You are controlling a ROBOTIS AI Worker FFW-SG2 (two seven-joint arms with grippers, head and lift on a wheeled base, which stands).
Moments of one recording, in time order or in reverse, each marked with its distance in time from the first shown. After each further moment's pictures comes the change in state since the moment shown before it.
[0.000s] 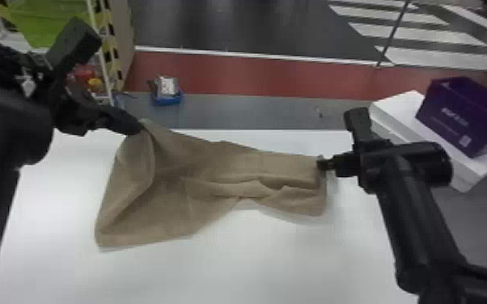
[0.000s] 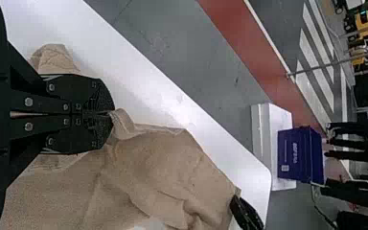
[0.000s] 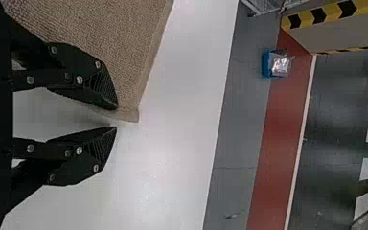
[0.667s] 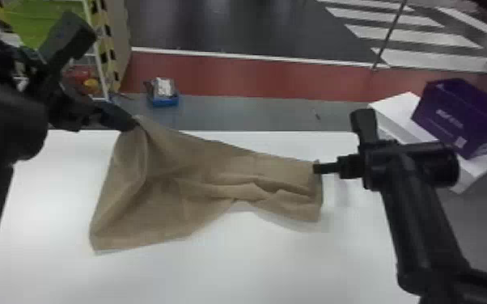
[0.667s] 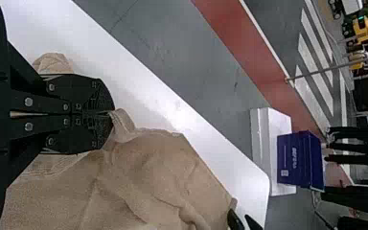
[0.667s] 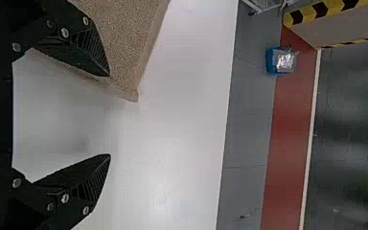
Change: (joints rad) left arm -0.018 0.000 -0.003 0.003 -0.011 0.009 0.004; right arm 0.017 -0.011 -0.014 -0.078 -0.003 0.099 0.050
